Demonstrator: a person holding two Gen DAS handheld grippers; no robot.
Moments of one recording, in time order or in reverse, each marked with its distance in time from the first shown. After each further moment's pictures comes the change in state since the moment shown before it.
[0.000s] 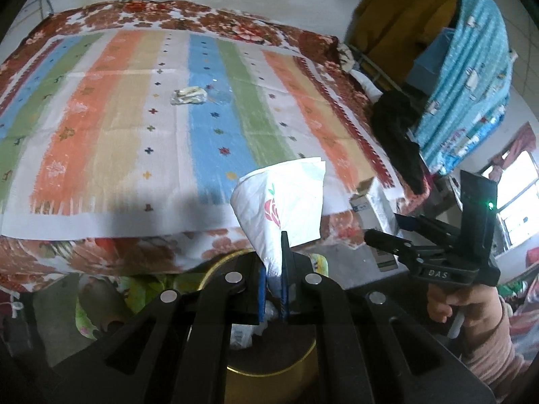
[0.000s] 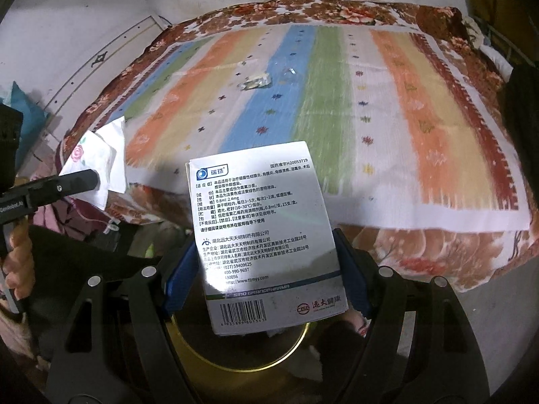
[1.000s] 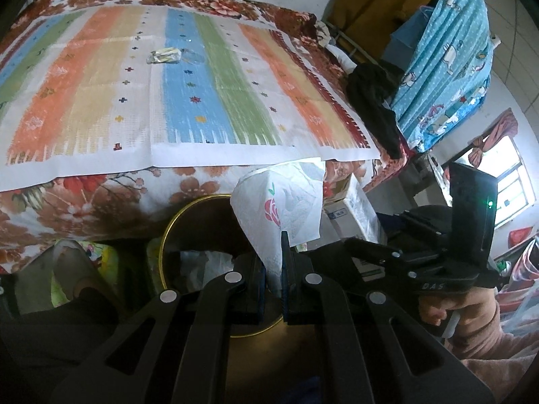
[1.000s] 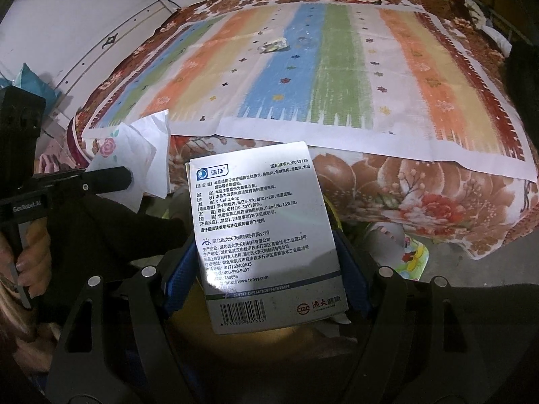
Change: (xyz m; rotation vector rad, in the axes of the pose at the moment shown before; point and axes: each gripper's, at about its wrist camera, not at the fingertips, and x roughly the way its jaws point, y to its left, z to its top) left arm 0.007 -0.011 -0.069 0.006 0.077 -0.099; right arm -0.013 0.032 -0.077 0.005 0.064 0.032
